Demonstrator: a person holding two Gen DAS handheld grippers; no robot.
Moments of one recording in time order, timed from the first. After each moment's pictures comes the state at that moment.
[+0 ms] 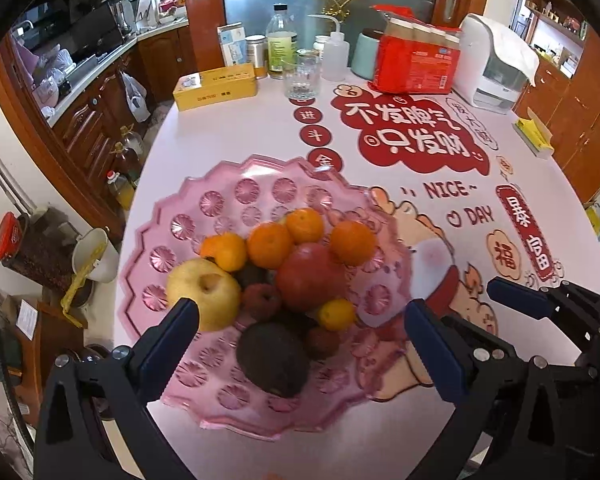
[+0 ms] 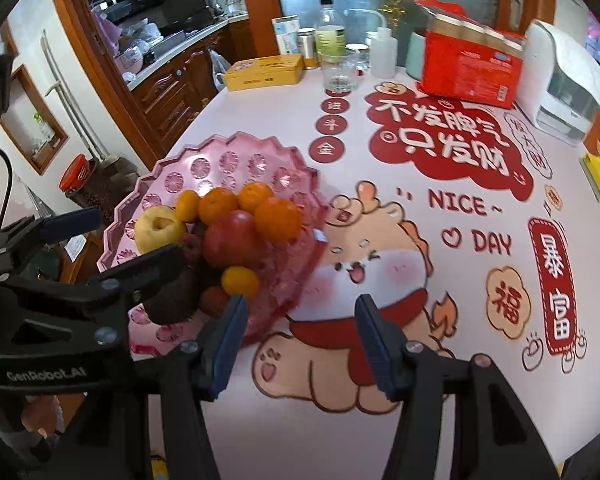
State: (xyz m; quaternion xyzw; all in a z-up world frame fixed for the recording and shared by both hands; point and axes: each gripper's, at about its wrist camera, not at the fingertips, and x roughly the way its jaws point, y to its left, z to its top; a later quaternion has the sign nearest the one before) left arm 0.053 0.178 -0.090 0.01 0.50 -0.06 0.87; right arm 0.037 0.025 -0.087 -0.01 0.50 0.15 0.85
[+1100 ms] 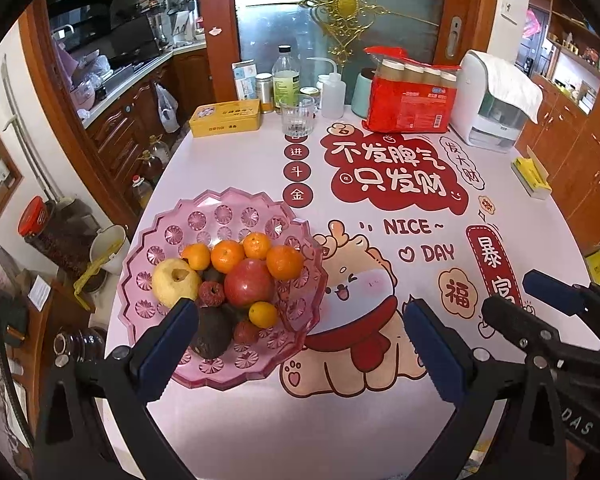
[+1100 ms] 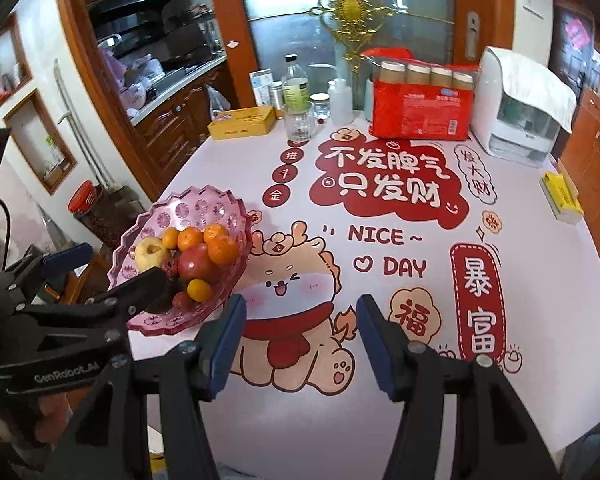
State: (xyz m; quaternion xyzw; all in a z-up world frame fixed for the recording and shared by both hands) left arm 0.007 0.094 -0.023 -0.02 0.46 0.01 0.89; right arm 0.012 -0.083 -0.007 -0.01 0.45 0.16 0.88
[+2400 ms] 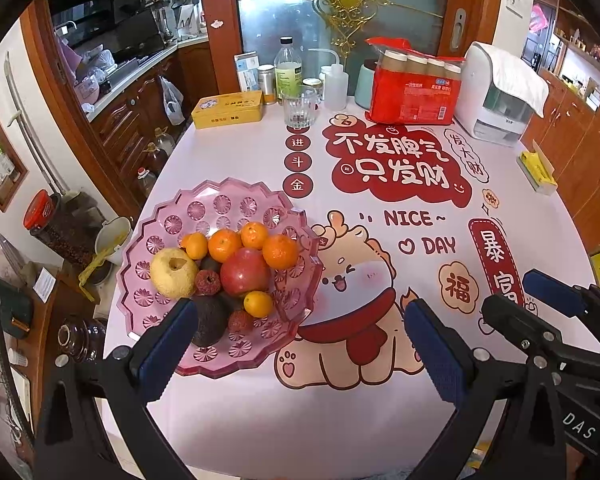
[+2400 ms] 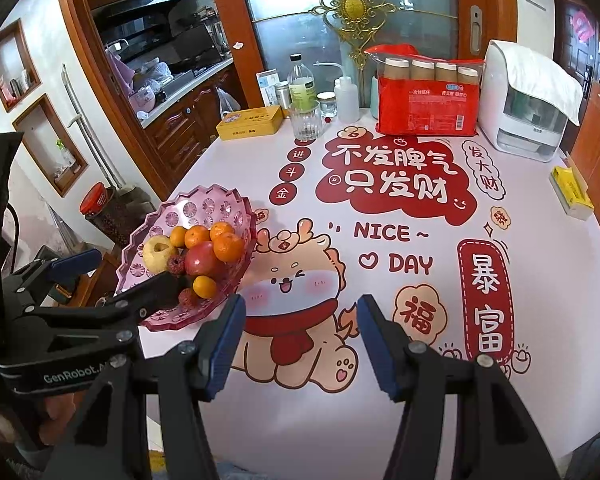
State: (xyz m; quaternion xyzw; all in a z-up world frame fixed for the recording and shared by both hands) left arm 0.003 0.085 -0.025 -0.02 0.46 0.03 0.89; right arm 0.010 -0.093 -0.009 -0.01 0.44 0.18 0.88
